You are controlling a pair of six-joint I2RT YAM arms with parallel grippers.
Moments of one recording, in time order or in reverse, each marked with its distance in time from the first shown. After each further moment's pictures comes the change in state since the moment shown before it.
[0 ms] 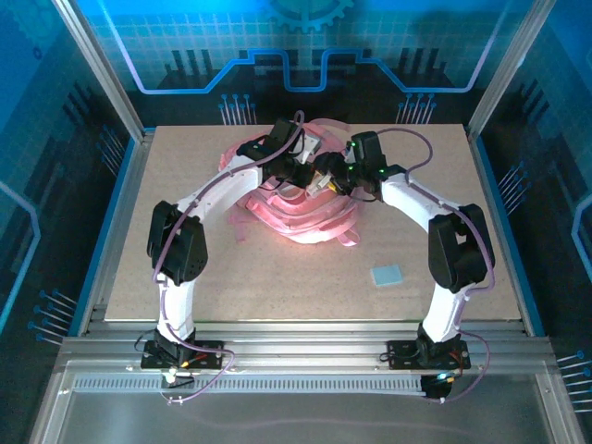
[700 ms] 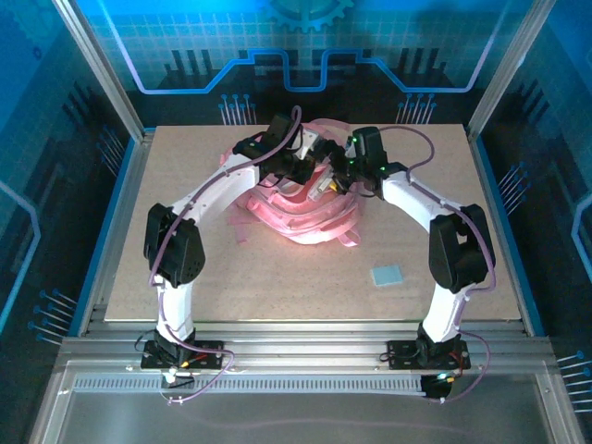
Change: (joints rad) left arm 0.000 -0.031 0.020 -0.008 -0.006 -0.003; right arm -0.006 -0.005 0.040 0.024 -0.018 0.086
